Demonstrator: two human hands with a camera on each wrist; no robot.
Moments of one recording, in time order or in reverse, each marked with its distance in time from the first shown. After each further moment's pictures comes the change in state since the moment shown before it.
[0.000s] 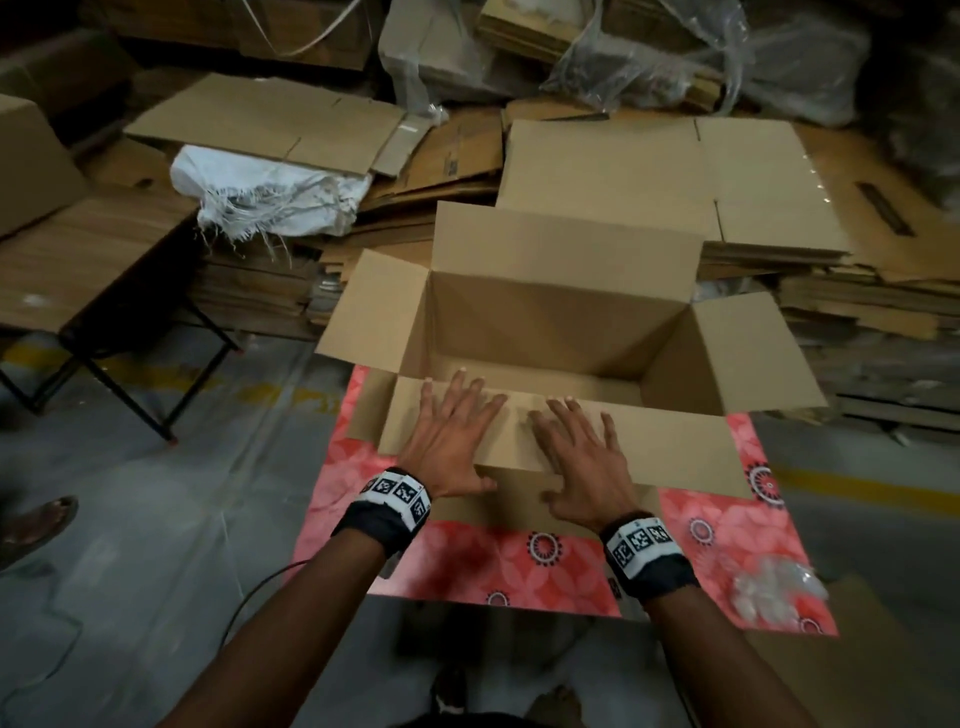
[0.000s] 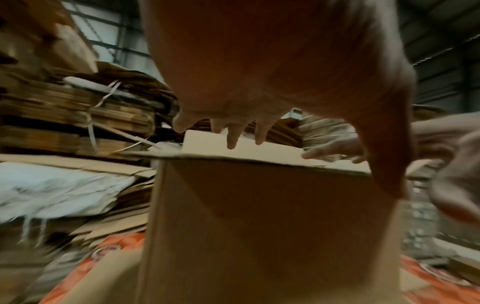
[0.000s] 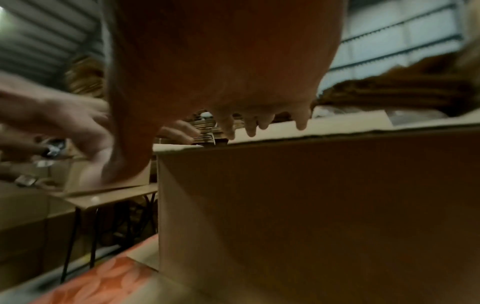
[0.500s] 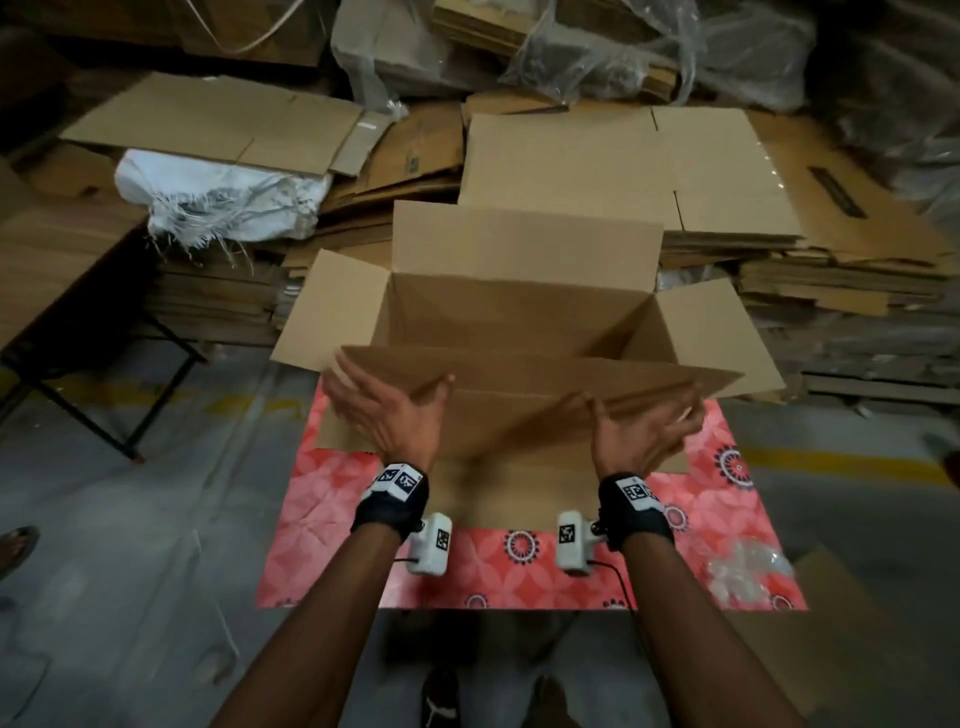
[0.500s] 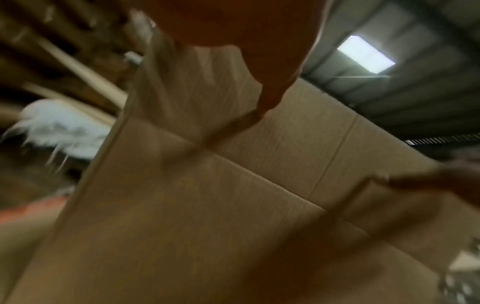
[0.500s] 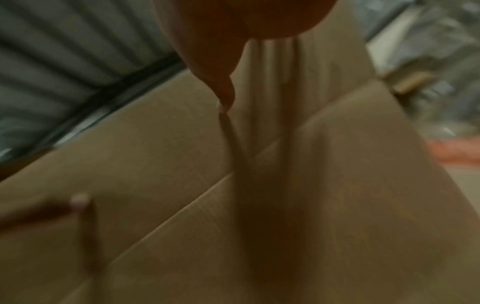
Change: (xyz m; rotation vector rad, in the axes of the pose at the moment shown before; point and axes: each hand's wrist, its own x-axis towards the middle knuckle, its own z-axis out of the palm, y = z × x) left_hand 0.037 0.016 0.001 -0.593 0.816 -0.836; right_hand 0.017 0.063 0.001 0.596 0.800 1.026
